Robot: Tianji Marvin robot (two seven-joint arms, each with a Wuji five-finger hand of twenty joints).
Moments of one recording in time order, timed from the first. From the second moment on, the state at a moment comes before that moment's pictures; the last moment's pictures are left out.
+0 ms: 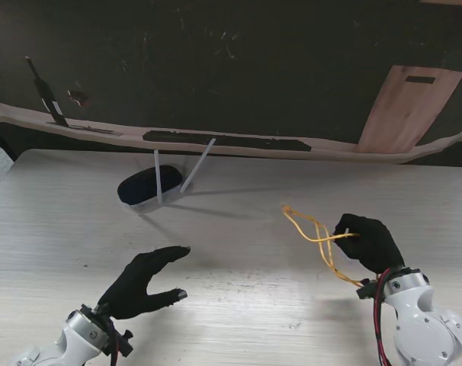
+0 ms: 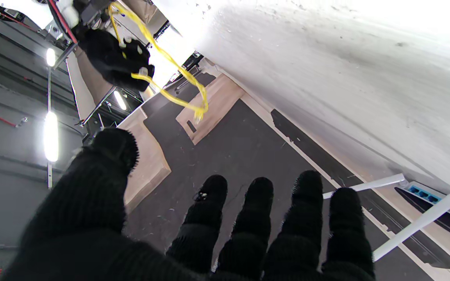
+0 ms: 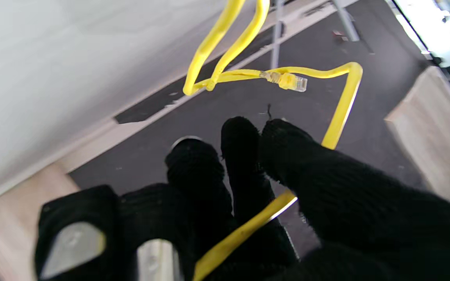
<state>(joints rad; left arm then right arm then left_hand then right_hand) 2.09 -1.10 -1.44 -1.92 0.54 -0.46 0.05 -1.93 -1.13 1.61 -1.78 -0.50 -0.32 -0.17 0.62 -0.30 0.29 0.00 0.39 0.20 0.19 0.19 0.38 0.28 0.26 0.24 0.33 0.37 0.32 0.36 0.00 0.32 0.66 0.37 0.62 -0.59 1.08 -0.26 0.86 0.16 1.21 0.18 1.25 0.24 1.21 0.57 1.33 0.24 1.73 0.82 1.15 0.42 1.85 0.64</state>
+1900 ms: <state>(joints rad) 1.95 -1.17 -1.19 -1.81 0.25 -0.48 0.28 -1.71 -1.12 1.00 -1.88 -0.10 -0.42 0.02 0.61 -0.34 0.54 -0.03 0.29 0.35 0.02 0.07 0.41 0.32 0.37 0.29 0.39 0.35 0.46 0.33 0.04 0.28 0.82 0.41 0.56 -0.60 1.12 -0.27 0.90 0.16 1.21 0.20 1.27 0.24 1.21 0.56 1.34 0.24 1.73 0.82 1.15 0.43 1.85 0.64</state>
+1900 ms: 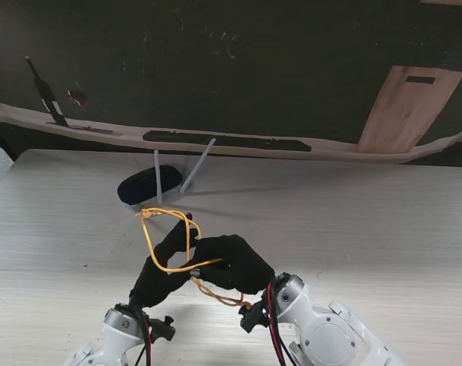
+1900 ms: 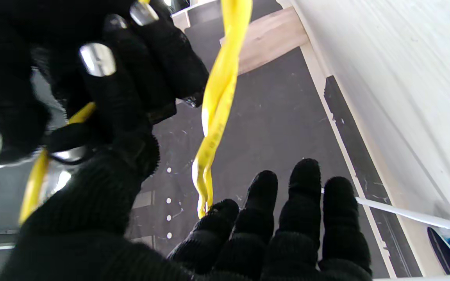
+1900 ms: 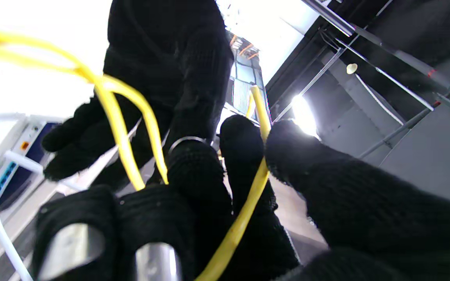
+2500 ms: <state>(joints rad) 1.93 -1.22 -1.15 -1.81 0.13 -0.49 0.39 -1.71 -1.09 0.97 -1.89 0.08 -0.28 0.20 1.16 -0.38 0.64 -0.09 0.38 0.31 0.51 0.33 0.73 0.31 0.49 0.54 0.82 0.34 0.83 0.54 0.48 0.38 1.23 0.56 0.57 -0.62 1.11 -0.27 0.90 0.18 1.20 0.20 1.28 0.23 1.21 0.56 1.34 0.24 1.74 0.83 1.15 0.43 1.85 0.68</state>
